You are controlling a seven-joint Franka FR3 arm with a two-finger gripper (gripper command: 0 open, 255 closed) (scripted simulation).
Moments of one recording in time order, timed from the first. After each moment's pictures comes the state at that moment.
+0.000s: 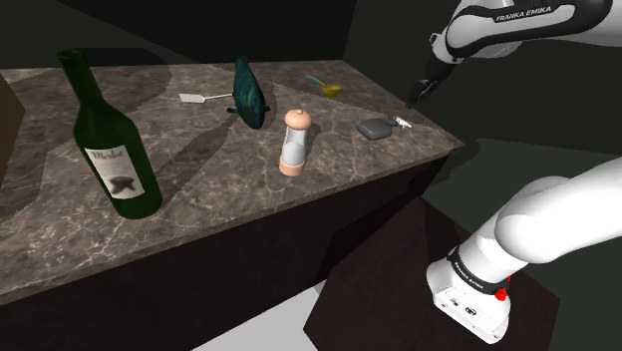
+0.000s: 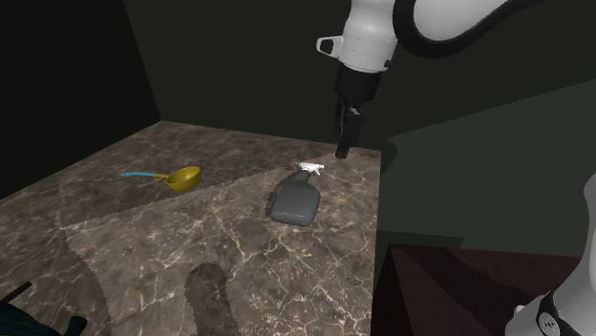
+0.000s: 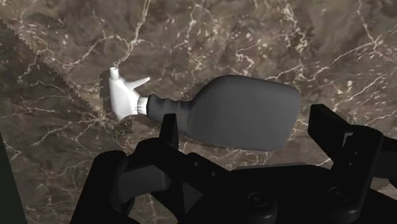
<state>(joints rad) -0.09 -0.39 -0.38 -2.38 -0.18 2.18 -0.41</state>
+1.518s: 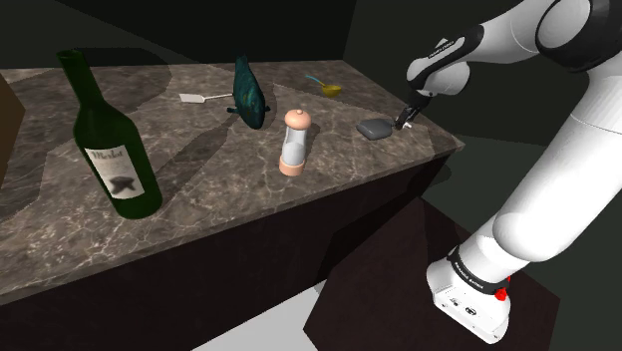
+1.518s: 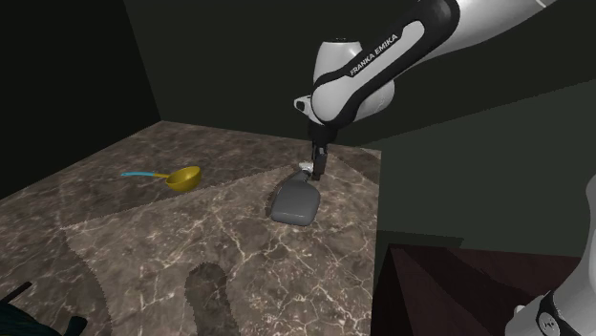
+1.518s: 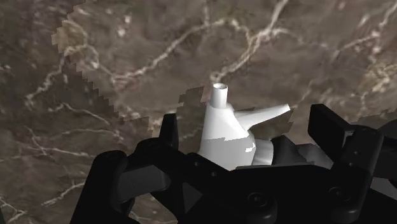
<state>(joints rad) -0.12 0.18 -0.53 -2.20 0.14 2.51 -0.81</state>
